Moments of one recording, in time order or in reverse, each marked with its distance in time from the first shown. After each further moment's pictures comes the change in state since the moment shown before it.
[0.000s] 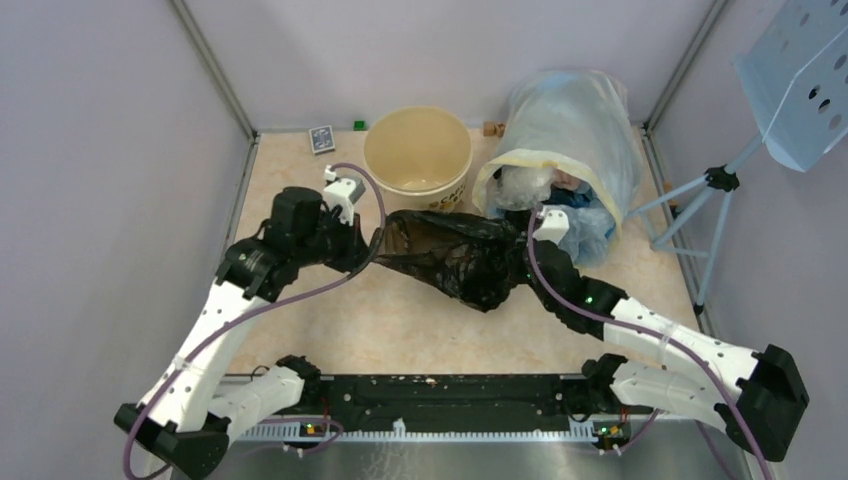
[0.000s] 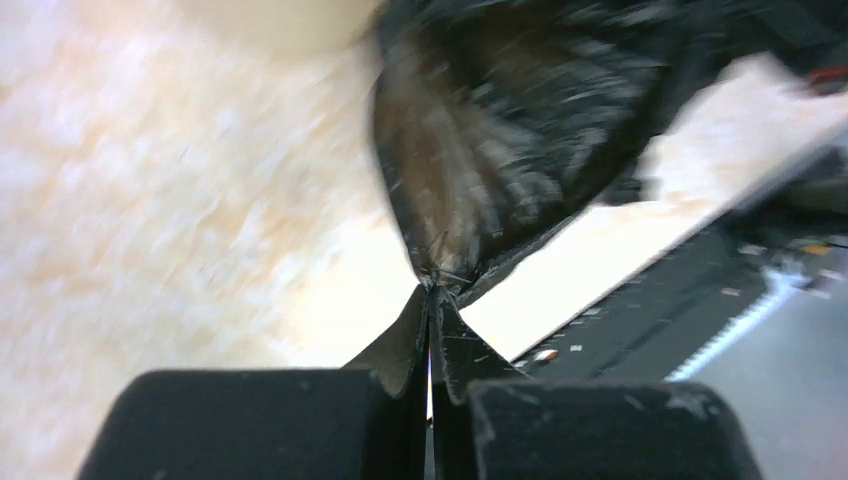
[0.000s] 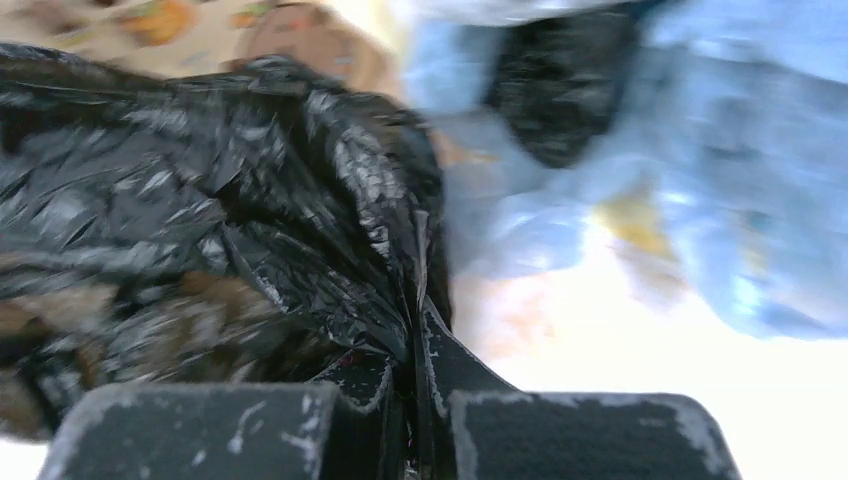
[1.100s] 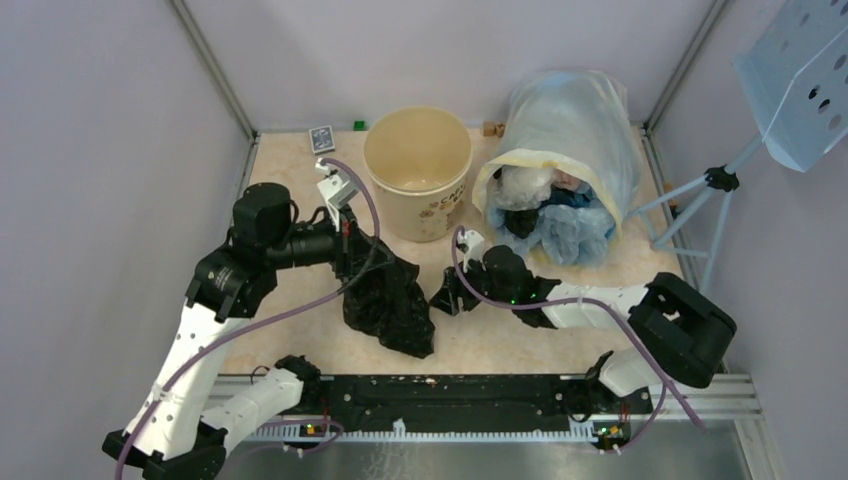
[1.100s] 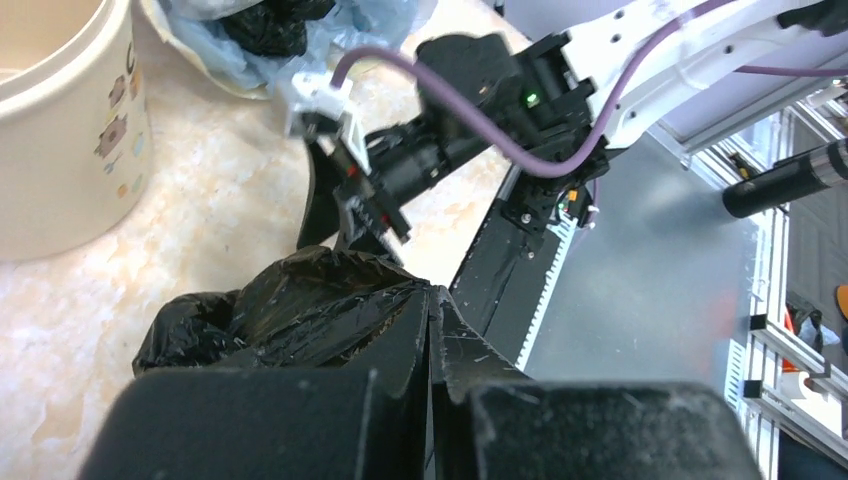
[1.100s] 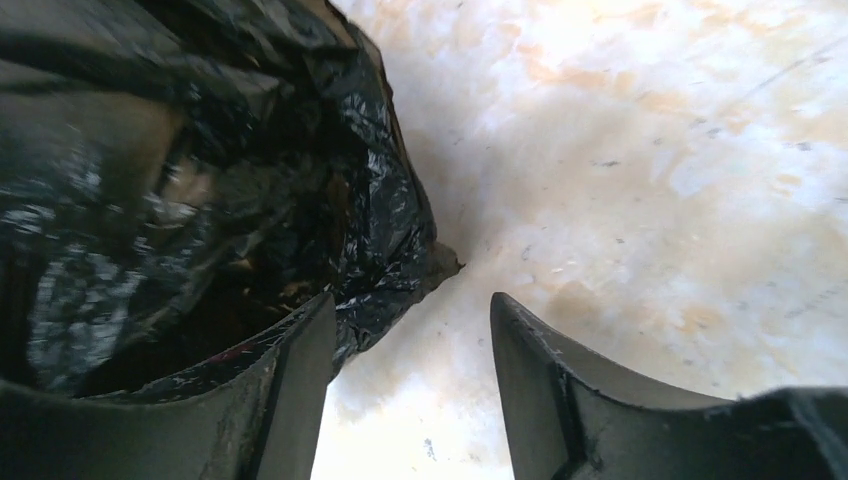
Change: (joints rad) left arm 0.002 -0.060 0.077 0.076 0.427 0.024; right arm 0.029 0.463 -0.050 0.512 -0.695 -0.117
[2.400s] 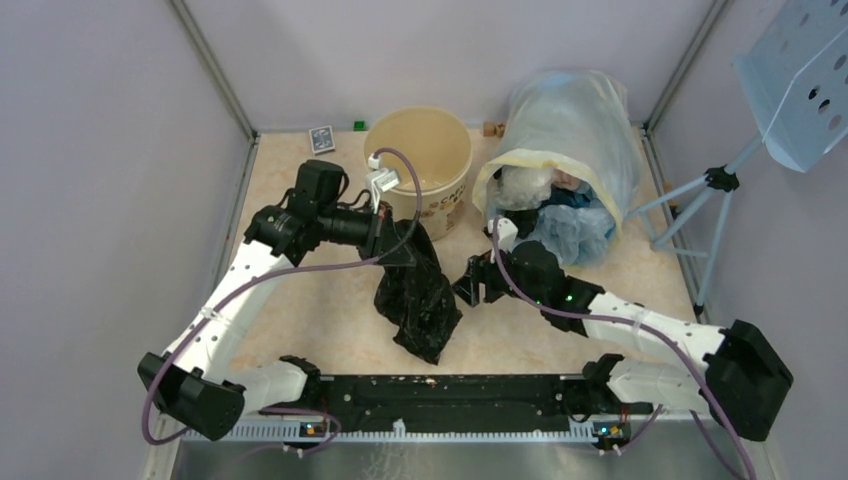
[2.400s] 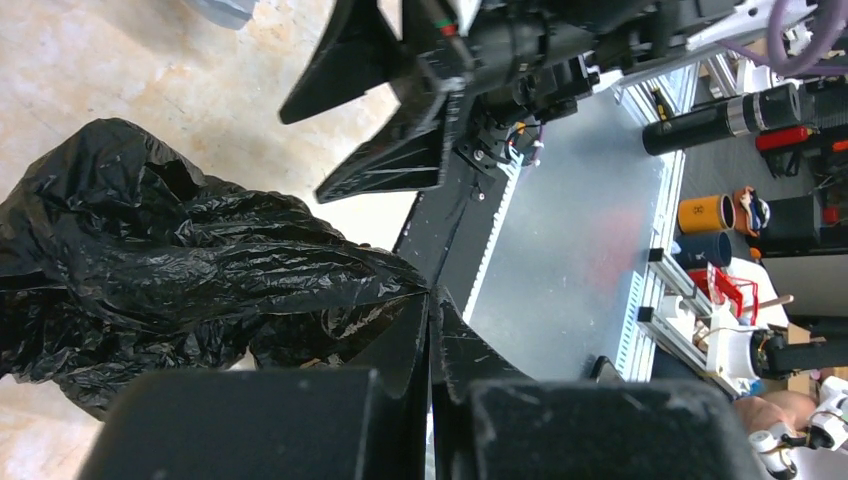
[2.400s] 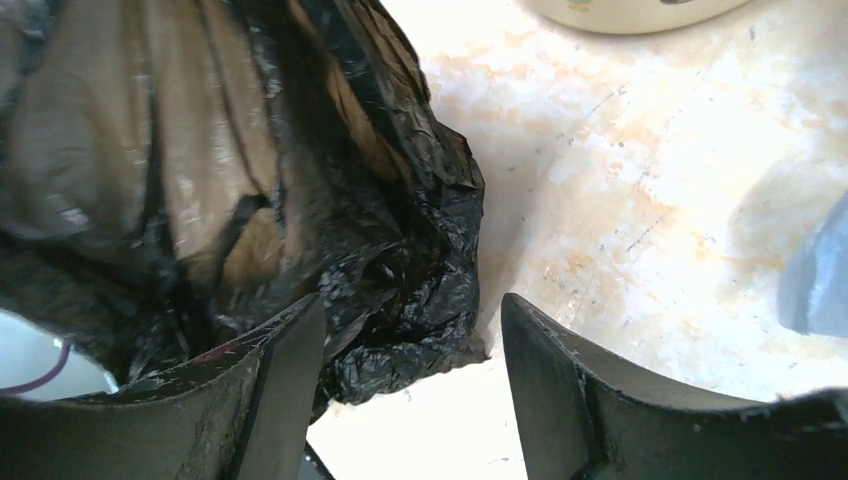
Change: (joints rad) left arm 0.017 0.296 -0.013 -0.013 0.191 0.019; right arm -0.030 -0.362 0.006 -0.311 0.140 -0.016
